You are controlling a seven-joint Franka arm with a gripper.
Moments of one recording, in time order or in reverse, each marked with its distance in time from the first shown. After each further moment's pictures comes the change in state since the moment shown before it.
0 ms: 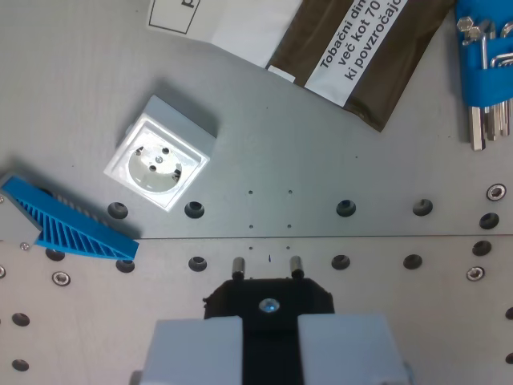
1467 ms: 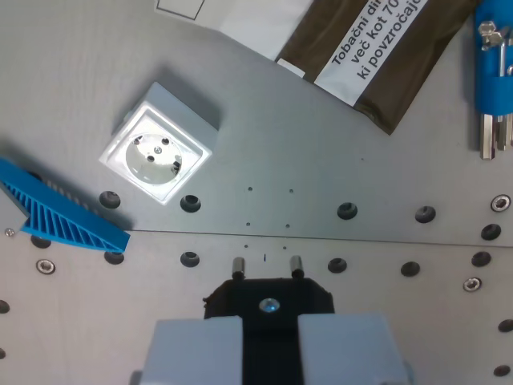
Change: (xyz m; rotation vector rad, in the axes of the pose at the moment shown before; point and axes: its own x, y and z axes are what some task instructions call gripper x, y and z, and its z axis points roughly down) arm -0.004 -0.008 0.019 -0.001 -0.025 -0.077
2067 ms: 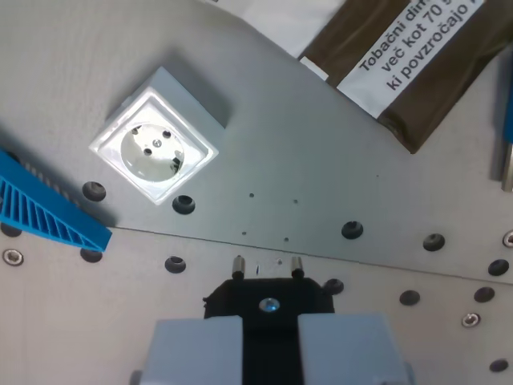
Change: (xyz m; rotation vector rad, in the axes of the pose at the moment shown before) arm -0.010 -0.014 0.038 -0.005 -0.001 -0.125
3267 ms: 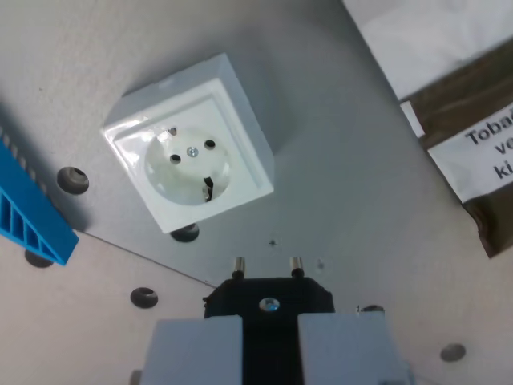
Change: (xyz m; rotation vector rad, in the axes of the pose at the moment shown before) arm -0.015 -0.040 0.088 -0.009 0.002 -0.330
